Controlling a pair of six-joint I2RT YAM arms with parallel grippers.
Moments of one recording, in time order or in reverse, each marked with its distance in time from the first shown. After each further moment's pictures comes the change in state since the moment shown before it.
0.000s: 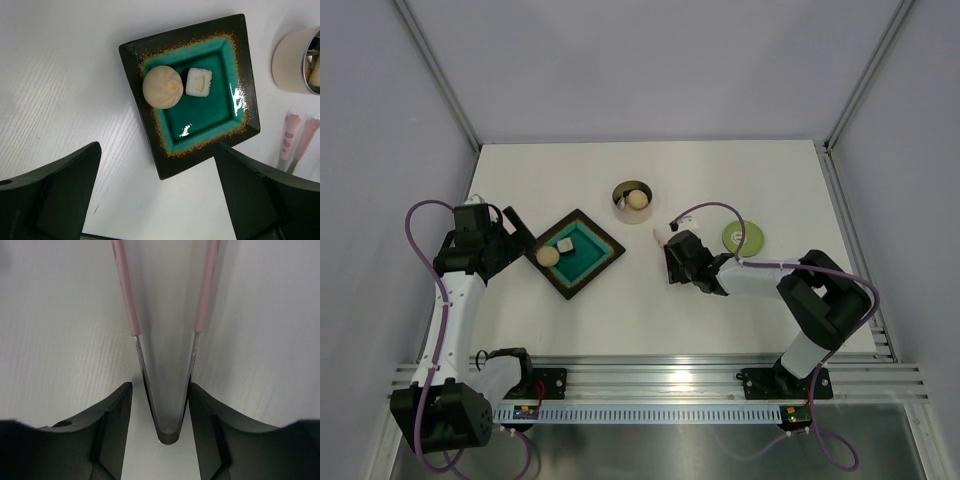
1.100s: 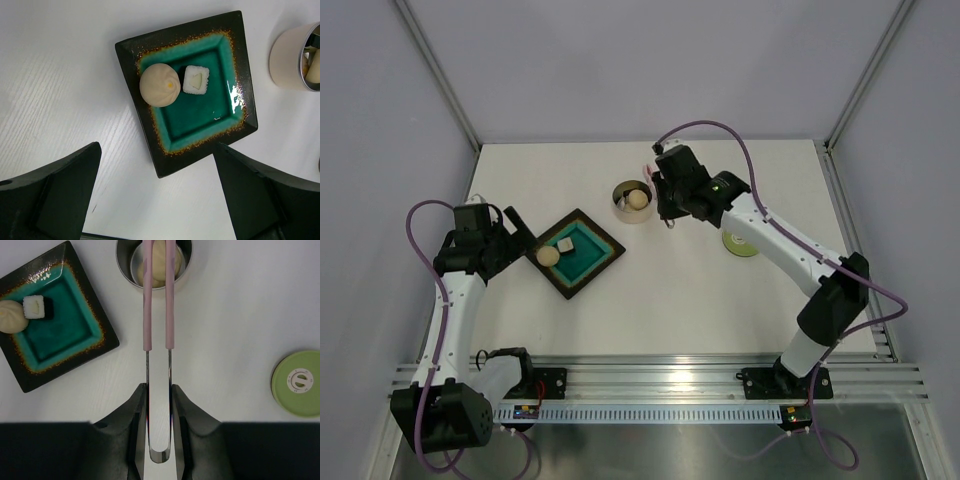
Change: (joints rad) left arm 0.000 0.000 0.000 -0.002 0.015 0.000; right arm -0.033 0.009 0.818 -0.730 -0.063 -0.087
